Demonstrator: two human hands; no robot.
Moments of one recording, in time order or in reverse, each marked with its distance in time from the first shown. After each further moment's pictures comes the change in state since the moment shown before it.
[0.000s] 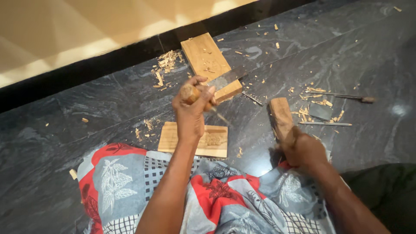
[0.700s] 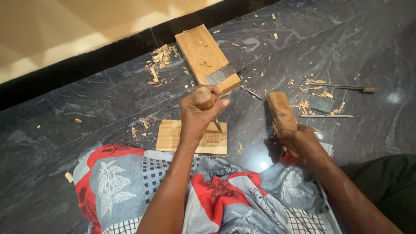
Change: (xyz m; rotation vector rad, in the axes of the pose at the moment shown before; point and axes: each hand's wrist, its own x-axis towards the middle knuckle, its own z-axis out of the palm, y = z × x) left_hand -0.011 -0.018 -0.010 0.318 -0.173 0.035; right_hand 0.007 -0.008 0.003 1.310 -0.317 0.511
